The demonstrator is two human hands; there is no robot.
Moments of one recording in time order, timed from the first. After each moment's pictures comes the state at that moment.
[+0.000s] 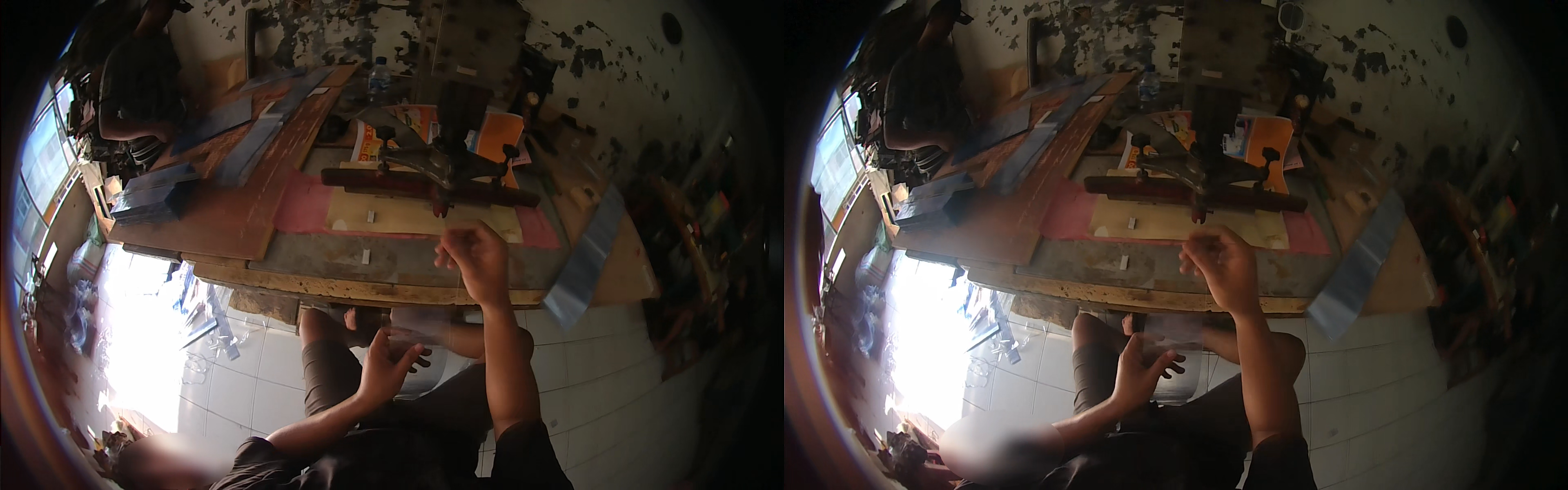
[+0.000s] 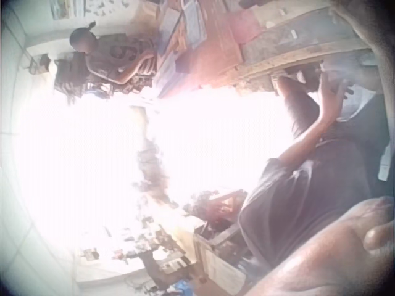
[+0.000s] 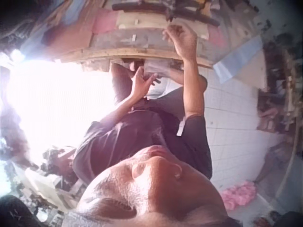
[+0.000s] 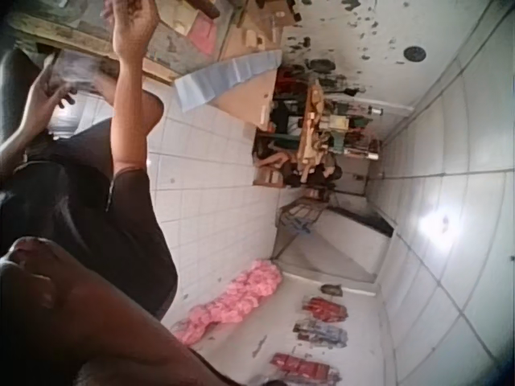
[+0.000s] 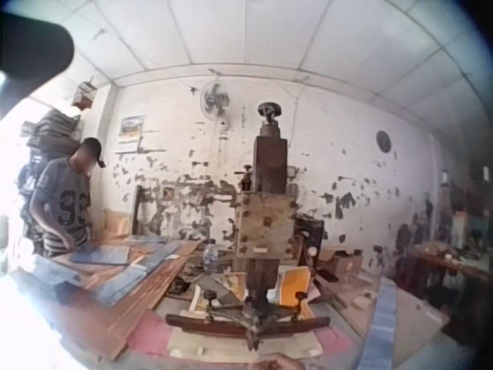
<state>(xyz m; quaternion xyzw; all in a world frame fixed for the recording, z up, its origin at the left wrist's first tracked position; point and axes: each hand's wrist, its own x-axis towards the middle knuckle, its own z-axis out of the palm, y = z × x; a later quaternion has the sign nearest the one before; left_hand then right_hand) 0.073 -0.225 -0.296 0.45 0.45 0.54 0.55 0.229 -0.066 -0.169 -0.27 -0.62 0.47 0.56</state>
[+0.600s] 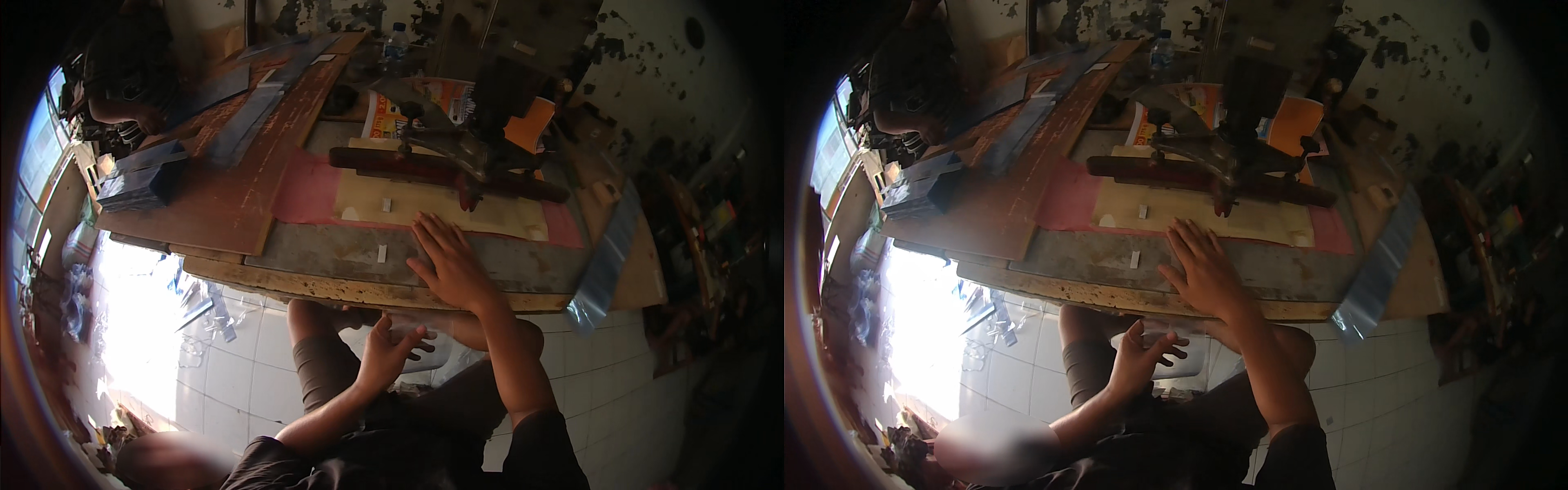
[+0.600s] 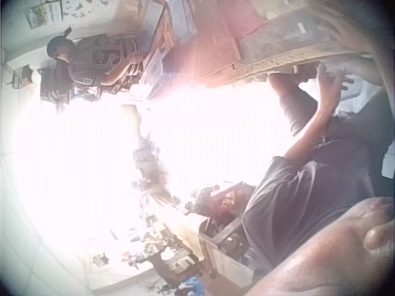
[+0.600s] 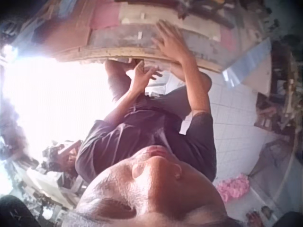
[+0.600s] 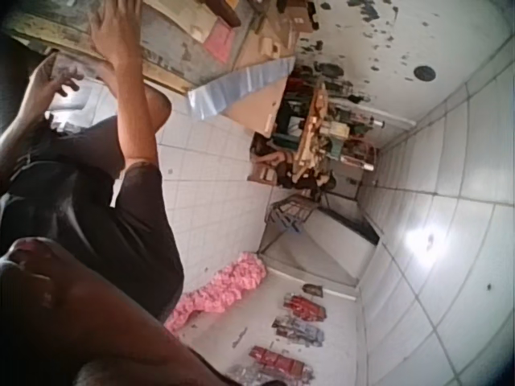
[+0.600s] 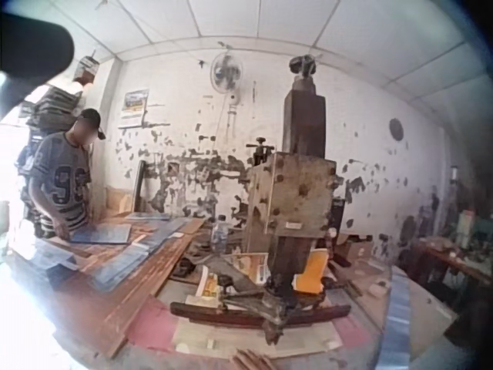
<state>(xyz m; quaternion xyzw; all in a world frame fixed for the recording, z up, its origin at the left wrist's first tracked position) 0.037 -0.185 -0.295 0.35 0.47 0.50 0.63 0.187 -0.022 -0.243 -0.36 -0.91 0.04 0.19</state>
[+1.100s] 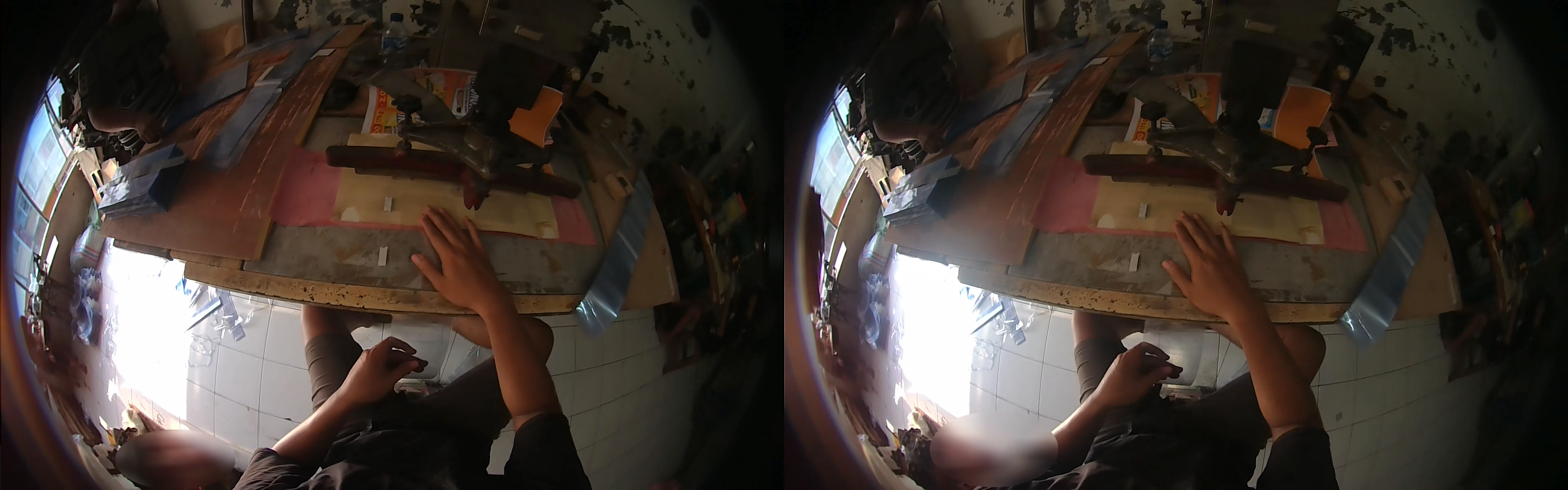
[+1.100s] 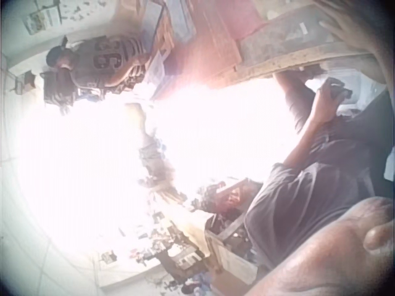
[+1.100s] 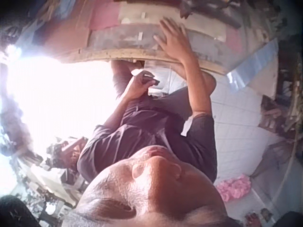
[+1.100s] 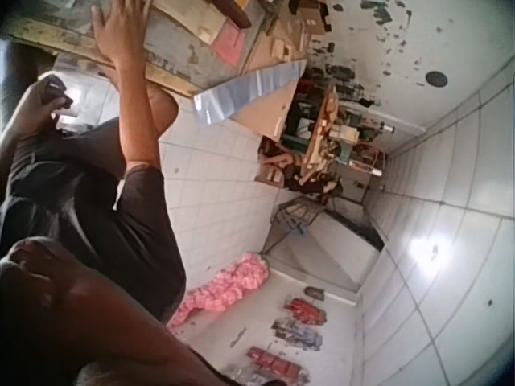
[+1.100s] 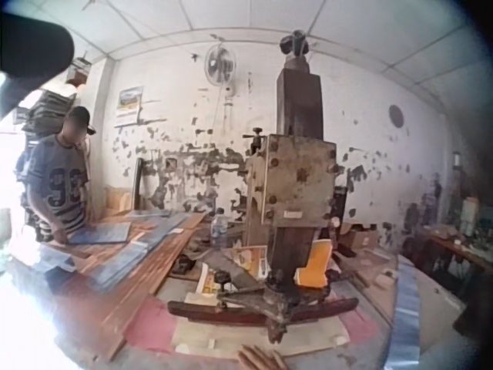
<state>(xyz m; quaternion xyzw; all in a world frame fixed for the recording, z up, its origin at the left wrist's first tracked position) 0.003 -0.209 -0.324 0.54 0.51 0.35 0.57 0.184 -0.018 -0.247 -0.41 -0.89 0.02 0.19</state>
